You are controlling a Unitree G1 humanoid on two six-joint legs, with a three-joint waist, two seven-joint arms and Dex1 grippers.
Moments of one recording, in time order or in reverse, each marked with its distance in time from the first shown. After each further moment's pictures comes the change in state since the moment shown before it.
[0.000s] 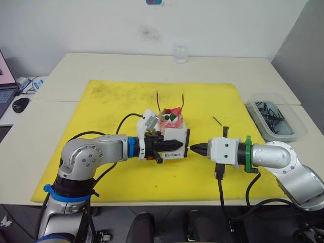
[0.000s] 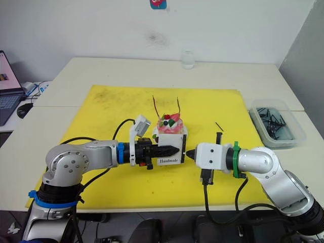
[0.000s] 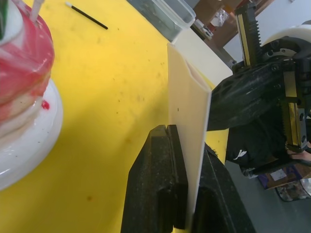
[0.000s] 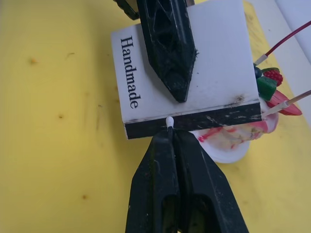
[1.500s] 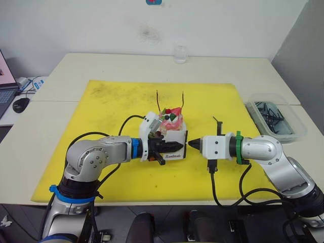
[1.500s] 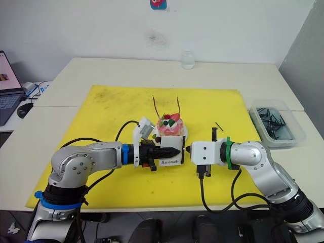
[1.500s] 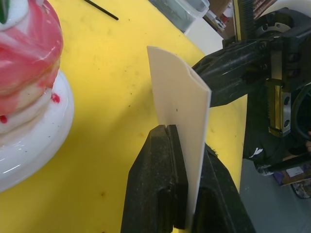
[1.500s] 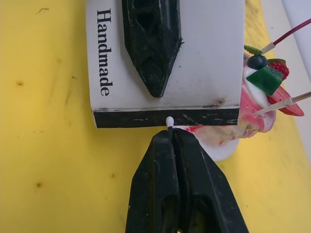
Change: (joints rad) left arm 0.002 -0.045 -0.039 -0.009 0.123 -0.006 -0.029; right arm -0.075 0.075 0.067 0.167 -0.195 -0.143 0.065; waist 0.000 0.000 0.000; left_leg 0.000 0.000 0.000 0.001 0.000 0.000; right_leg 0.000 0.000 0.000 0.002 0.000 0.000
